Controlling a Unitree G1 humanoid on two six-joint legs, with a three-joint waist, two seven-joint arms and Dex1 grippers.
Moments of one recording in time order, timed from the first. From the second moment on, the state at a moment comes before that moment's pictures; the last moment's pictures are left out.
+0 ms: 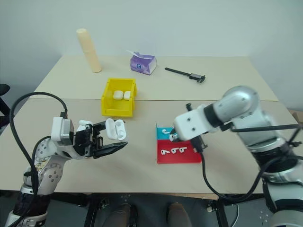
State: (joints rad) left arm -0.20 0.55 0.05 -0.27 -0.71 0.08 -1.18; right arm -0.78 -0.90 0.22 -0.27 0.14 0.20 1.54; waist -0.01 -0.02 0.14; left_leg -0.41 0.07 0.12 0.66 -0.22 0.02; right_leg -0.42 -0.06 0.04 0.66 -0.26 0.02
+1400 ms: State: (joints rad) left arm -0.28 0.52 -0.06 -0.30 -0.65 0.11 -1.30; right arm -0.53 -0.54 0.12 -0.41 0.51 0.20 1.20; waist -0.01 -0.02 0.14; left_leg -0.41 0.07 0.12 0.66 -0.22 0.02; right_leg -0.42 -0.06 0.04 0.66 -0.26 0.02
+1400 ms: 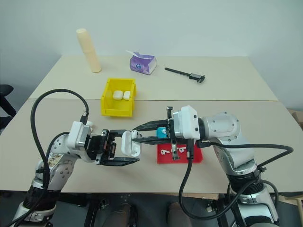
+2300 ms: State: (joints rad) left arm -0.21 0.57 -0.05 -0.09 -0.47 -0.08 -1.34; right arm -0.69 -0.77 0.09 -0.25 0.46 0.20 1.33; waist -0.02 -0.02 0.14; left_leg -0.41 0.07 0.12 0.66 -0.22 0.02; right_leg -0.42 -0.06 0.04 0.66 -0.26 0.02
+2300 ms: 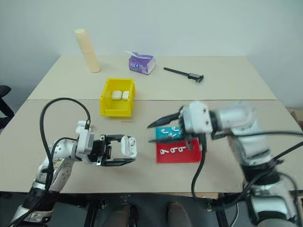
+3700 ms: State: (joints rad) left arm 0.00 0.58 -0.06 -0.12 -0.34 -0.20 -1.17; right arm -1.17 -0.56 0.66 0.82 -0.44 -0.24 1.48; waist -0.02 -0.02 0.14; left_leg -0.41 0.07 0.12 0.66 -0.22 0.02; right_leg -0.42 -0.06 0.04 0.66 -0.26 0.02
